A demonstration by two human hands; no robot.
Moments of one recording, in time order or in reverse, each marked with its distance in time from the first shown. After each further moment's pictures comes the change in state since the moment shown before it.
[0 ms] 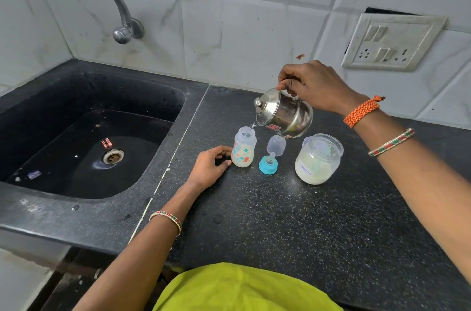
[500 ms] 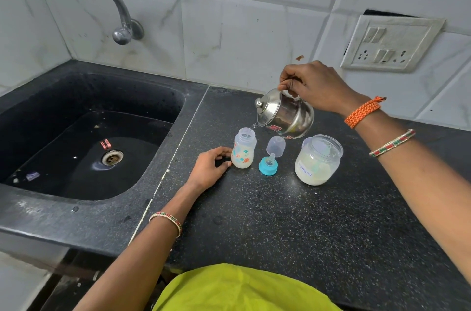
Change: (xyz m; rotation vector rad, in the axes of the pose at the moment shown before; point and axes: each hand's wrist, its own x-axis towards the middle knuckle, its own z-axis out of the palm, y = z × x) left_hand 0.001 -0.001 0.000 -0.001 -0.005 -0.005; right_hand -0.001 -0.003 -0.004 0.005 -0.009 0.020
